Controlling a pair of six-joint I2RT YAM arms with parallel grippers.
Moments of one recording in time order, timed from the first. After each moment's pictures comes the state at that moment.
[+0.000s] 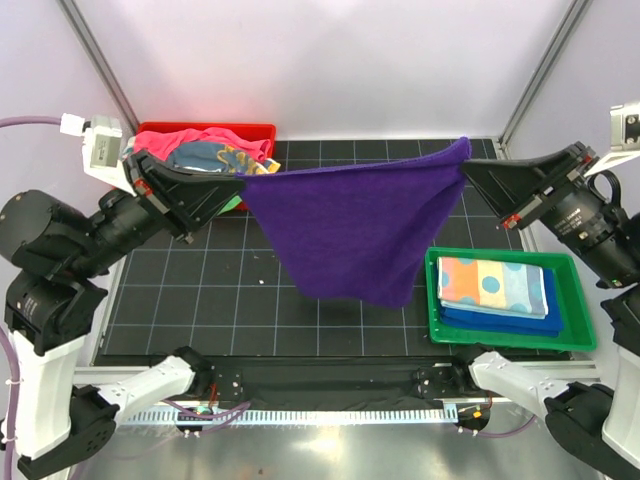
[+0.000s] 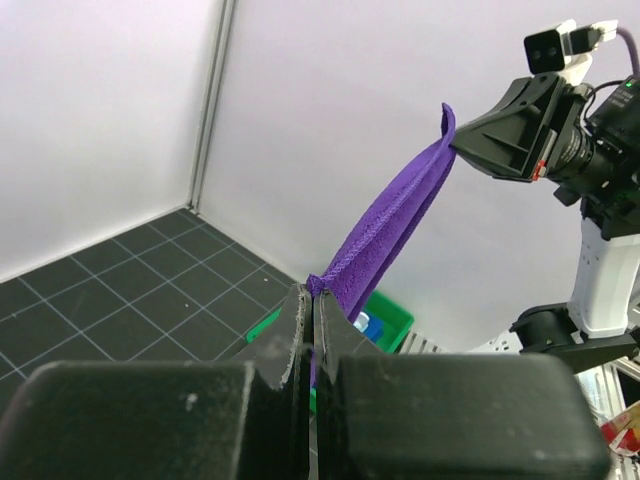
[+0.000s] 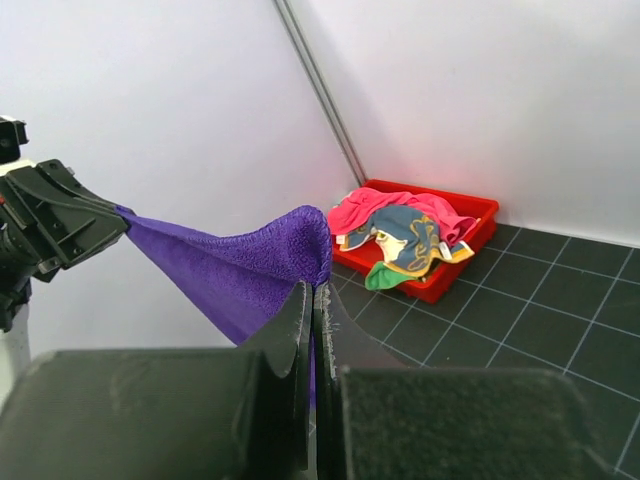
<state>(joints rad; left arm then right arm) -0.59 0.95 1.80 -0.58 0.38 -0.43 0.46 1.00 2.02 -0.83 -0.20 0.48</state>
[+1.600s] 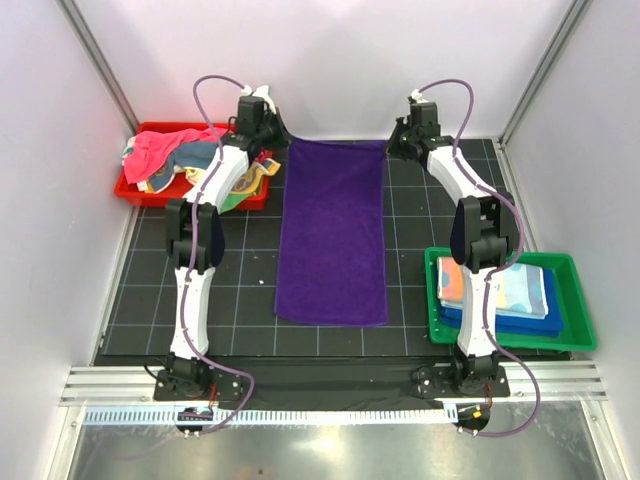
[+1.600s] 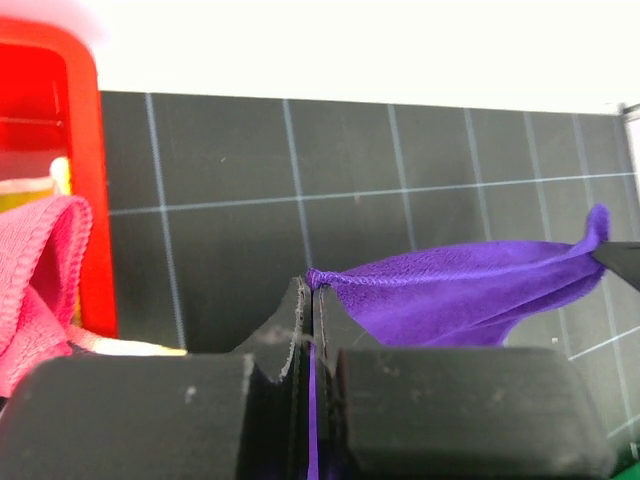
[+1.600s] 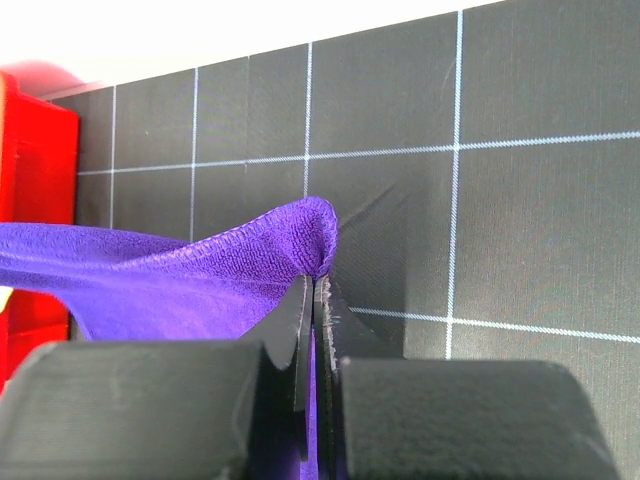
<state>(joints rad) -0.25 2.34 2.18 -0.30 0.21 -0.44 0.15 2.22 1.95 -0.31 -0.14 0.42</state>
